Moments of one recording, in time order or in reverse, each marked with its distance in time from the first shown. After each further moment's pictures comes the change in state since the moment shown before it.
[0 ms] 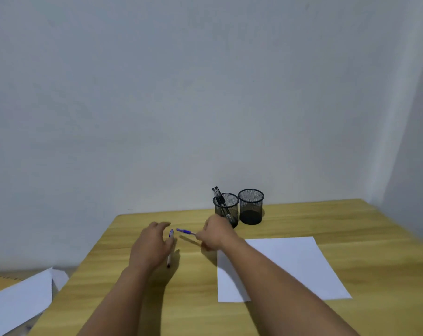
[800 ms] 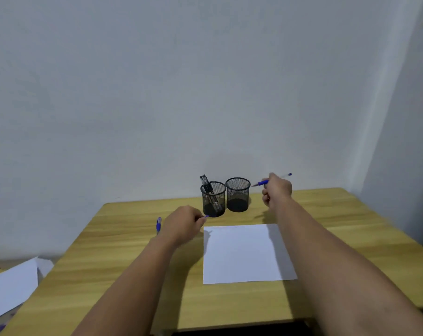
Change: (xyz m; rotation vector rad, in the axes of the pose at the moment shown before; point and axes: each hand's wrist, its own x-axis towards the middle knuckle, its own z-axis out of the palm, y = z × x) left_hand 0.005 0.100 0.021 -0.025 -0.240 0.205; right_hand 0.010 0.101 -0.138 1.160 0.542 0.419
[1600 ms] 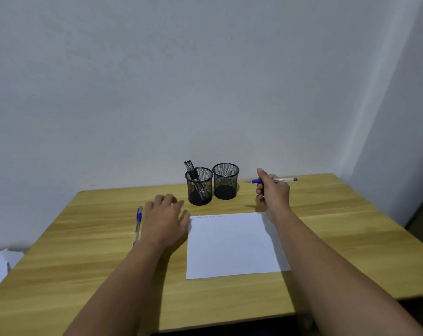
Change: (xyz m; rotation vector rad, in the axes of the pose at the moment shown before) left_hand 0.012 -0.033 0.057 0.416 0.288 0.095; right_hand 0.023 0.046 -0.038 0.058 -0.108 -0.206
